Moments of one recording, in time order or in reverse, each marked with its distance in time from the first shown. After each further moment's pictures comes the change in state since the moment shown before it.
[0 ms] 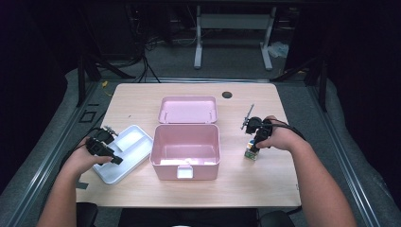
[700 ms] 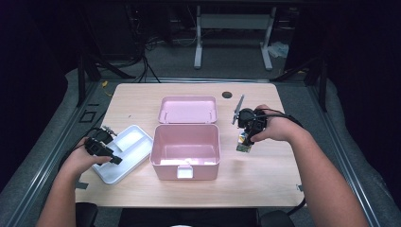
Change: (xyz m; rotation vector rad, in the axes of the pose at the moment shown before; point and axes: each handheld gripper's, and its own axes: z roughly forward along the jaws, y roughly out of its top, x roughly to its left) left arm 0.002 -0.002 -0.002 -0.006 -0.006 -0.006; right arm 0.025 0.035 -0.057 -0.044 -0.006 -0.201
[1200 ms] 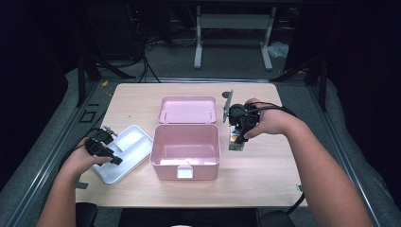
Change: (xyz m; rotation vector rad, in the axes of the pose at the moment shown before) left arm -0.001 0.000 0.001 0.002 -0.004 0.003; right arm 0.015 0.034 -0.032 -0.009 0.034 -0.137
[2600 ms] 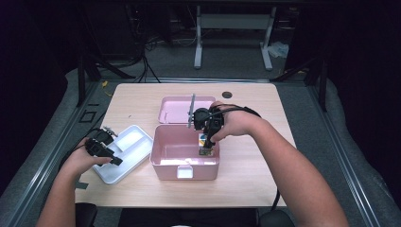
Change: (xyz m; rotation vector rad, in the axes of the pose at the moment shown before) left arm -0.001 -0.001 0.002 0.006 -0.007 0.009; right arm 0.016 0.086 0.023 -0.032 0.050 -0.099
